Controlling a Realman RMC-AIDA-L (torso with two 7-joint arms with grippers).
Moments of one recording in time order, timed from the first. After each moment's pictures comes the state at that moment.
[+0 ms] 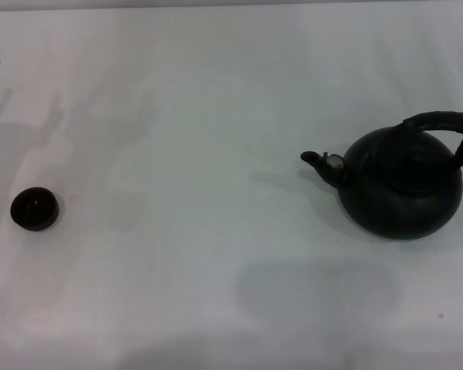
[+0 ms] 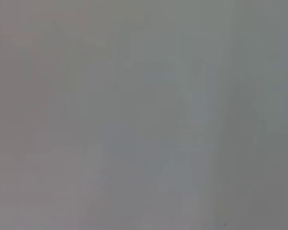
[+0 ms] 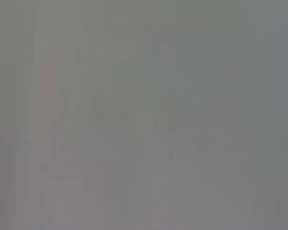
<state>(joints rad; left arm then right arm) -0.35 -2.08 0.67 0.08 -2.24 -1.40 2.66 0.30 2.02 -0.89 0.00 -0.53 -1.45 0.20</state>
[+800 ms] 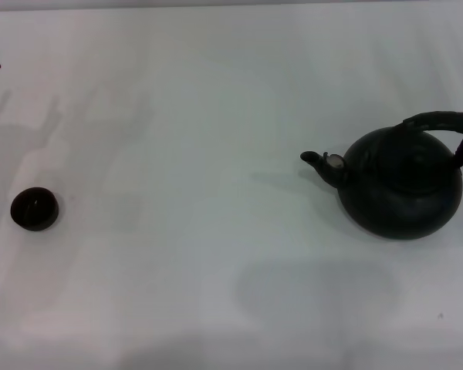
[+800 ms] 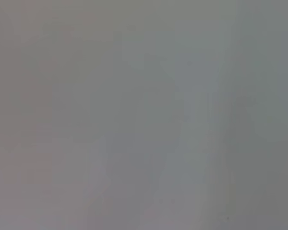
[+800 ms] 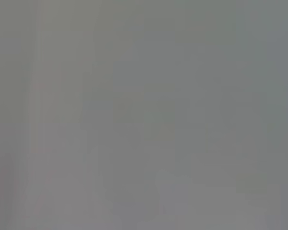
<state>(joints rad) -0.35 -2.08 0.67 0.08 -2.24 -1.39 2.67 0.31 2.02 -0.89 0.00 -0.53 -1.44 0.22</state>
